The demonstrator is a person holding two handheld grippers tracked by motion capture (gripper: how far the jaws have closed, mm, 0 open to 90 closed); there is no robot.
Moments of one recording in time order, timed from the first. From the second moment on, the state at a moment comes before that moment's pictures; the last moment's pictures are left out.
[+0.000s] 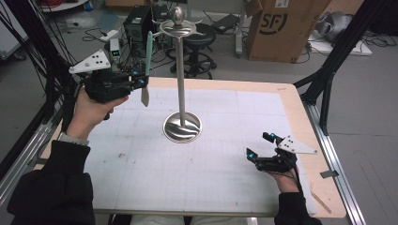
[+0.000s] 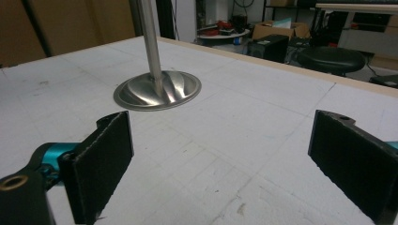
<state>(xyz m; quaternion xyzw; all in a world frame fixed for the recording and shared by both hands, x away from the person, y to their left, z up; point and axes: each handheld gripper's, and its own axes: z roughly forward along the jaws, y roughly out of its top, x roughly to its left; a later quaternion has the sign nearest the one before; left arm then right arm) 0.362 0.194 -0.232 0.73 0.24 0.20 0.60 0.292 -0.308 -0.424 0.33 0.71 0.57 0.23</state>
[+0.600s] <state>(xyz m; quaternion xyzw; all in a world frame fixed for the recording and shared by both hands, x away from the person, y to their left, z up) 0.366 0.194 -0.231 0.72 0.25 0.21 0.61 0.292 -0.308 -0.424 0.33 0.71 0.57 0.23</state>
